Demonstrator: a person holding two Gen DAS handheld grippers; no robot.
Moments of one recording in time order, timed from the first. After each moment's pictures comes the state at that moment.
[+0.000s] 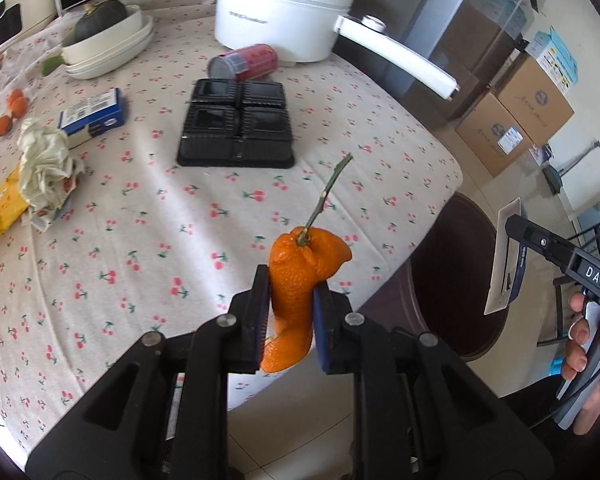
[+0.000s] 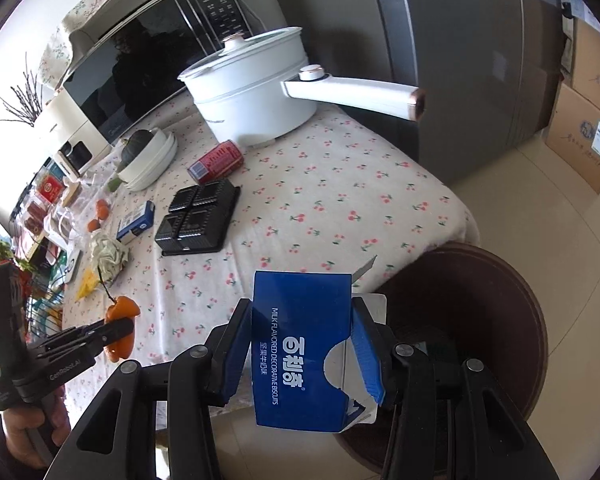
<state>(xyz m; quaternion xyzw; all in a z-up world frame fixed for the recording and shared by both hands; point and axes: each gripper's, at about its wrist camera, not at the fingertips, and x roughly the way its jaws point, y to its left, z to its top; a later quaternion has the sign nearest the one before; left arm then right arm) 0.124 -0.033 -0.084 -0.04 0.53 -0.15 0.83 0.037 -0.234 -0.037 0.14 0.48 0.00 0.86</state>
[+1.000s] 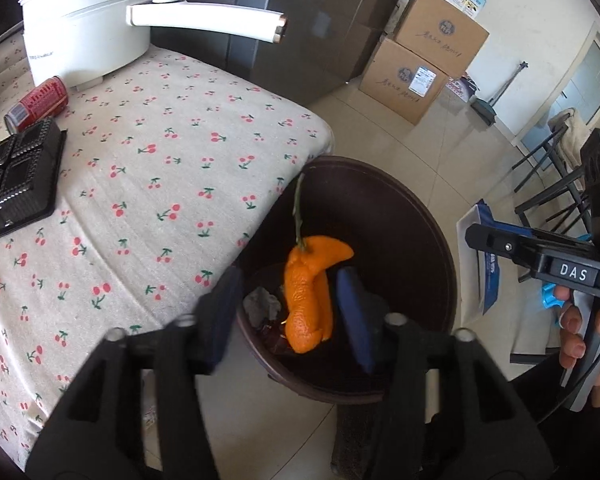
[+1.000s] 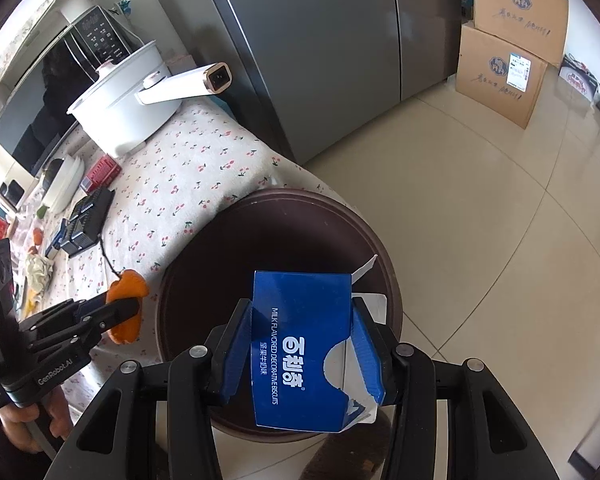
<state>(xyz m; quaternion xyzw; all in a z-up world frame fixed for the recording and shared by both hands) 0.116 -0.184 -0.107 0.03 0.49 -0.30 0.82 -0.036 -0.362 -0.064 0.17 0.51 -0.10 0.84</state>
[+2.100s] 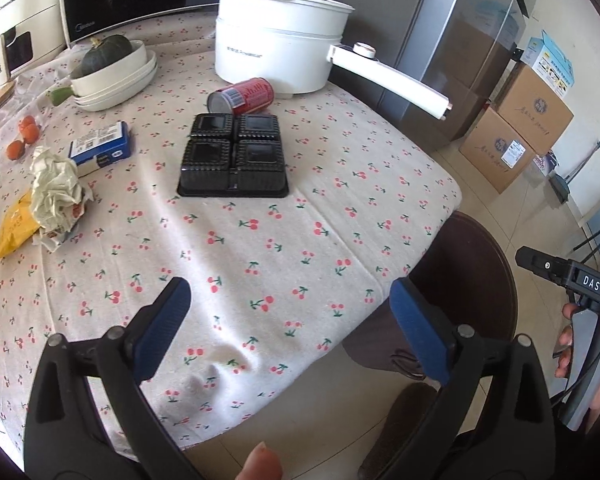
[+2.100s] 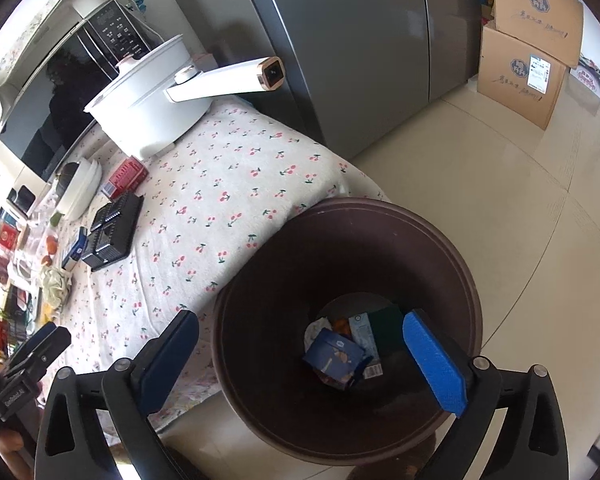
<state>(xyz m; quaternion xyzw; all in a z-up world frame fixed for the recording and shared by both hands) 0.116 -0.030 -0.072 -0.03 0.47 -0.12 0.87 0.010 -0.301 -0.060 0.19 0.50 -0.08 0.84</state>
